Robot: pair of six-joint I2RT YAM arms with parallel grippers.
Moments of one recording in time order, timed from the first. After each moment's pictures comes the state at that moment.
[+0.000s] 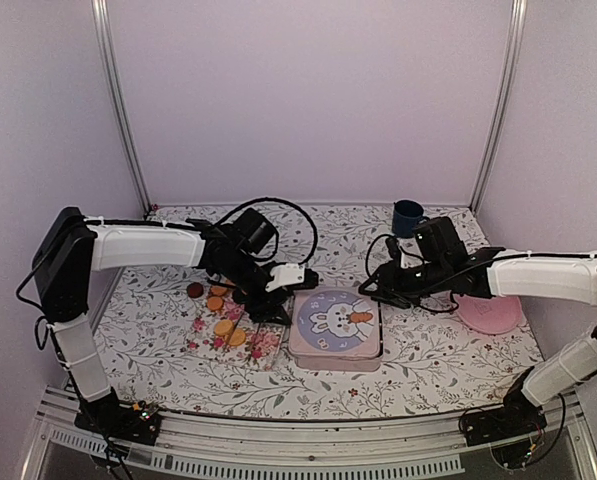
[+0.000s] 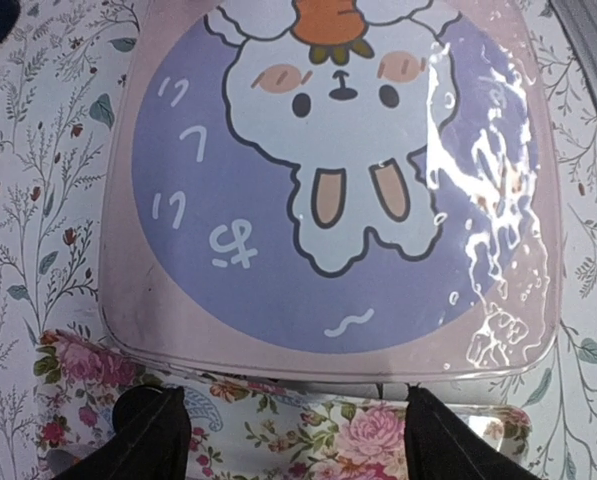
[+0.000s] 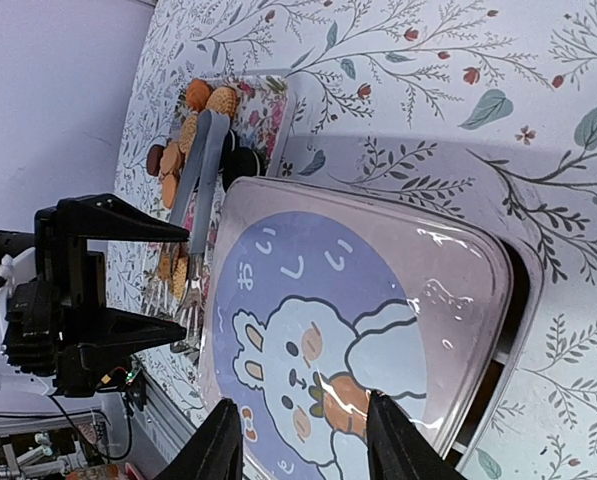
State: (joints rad) left arm -0.78 1.84 1.29 -0.51 0.37 0.75; right arm 0.65 1.40 0.81 -0.13 -0.37 0.79
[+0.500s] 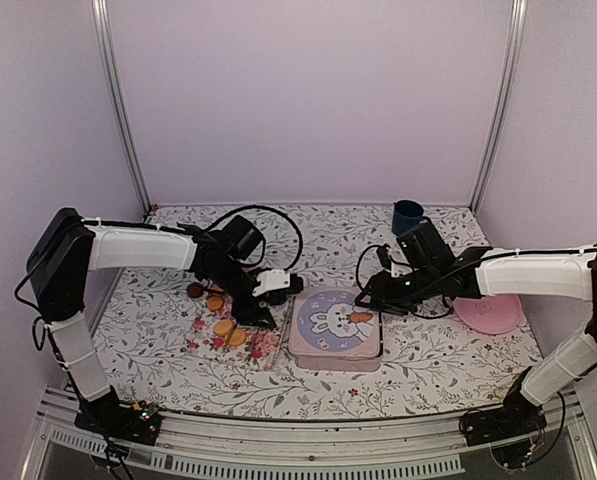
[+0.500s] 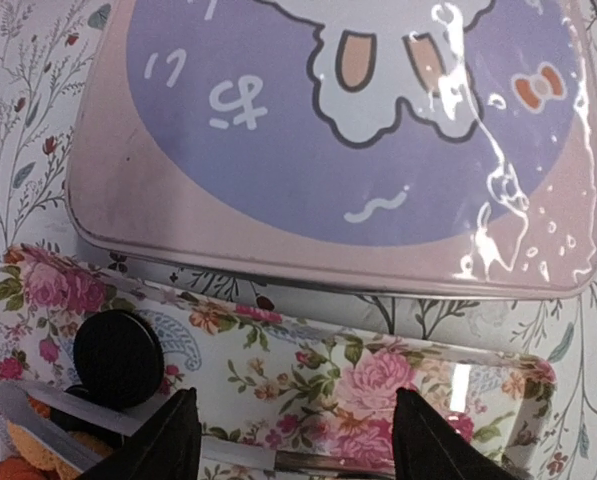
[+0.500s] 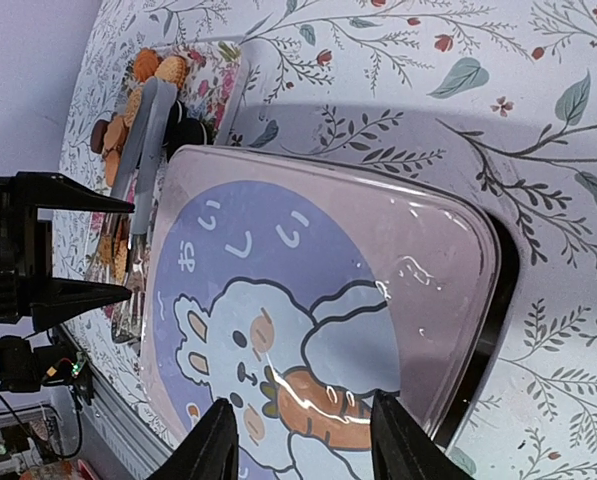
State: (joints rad) left arm -0.72 1.81 1.20 -0.53 0.35 0.75; right arm 0.72 1.49 0.88 -0.23 -0.26 0.72
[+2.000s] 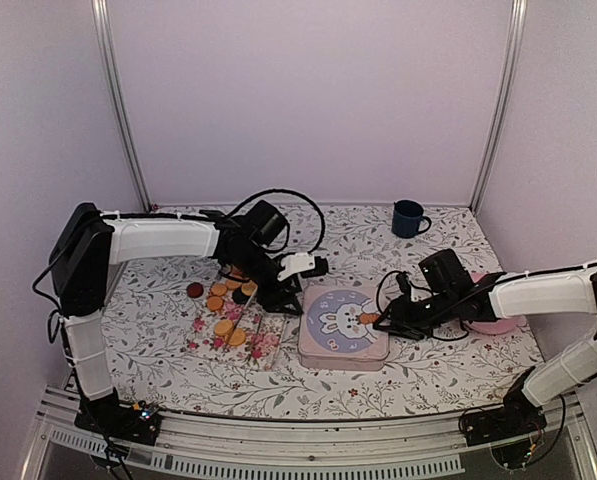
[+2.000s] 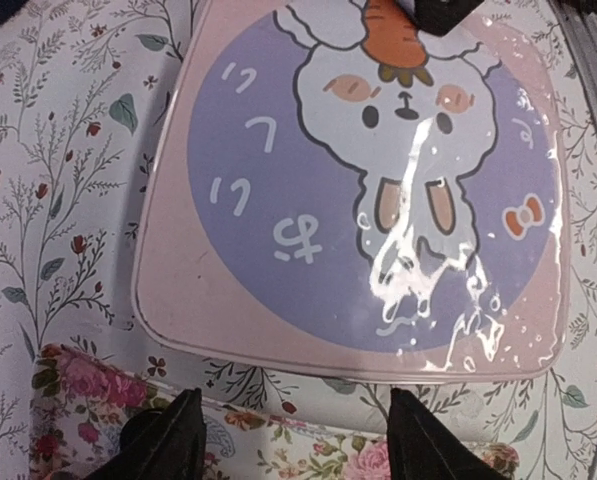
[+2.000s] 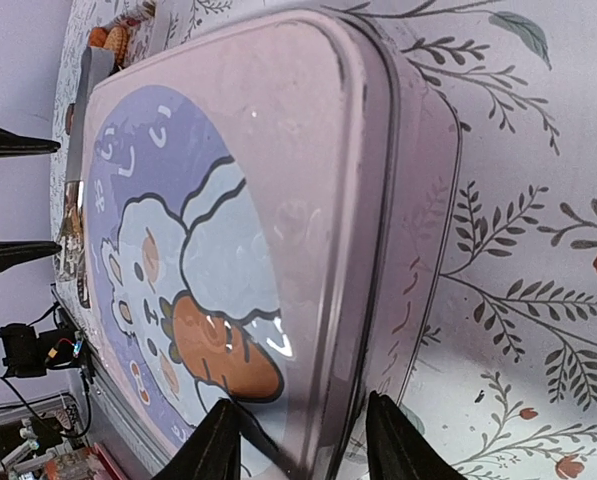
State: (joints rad) left arm -0.78 1.95 1.44 -0.58 0.40 0.64; right arm 0.63 1.40 0.61 -0.12 -0.36 0.76
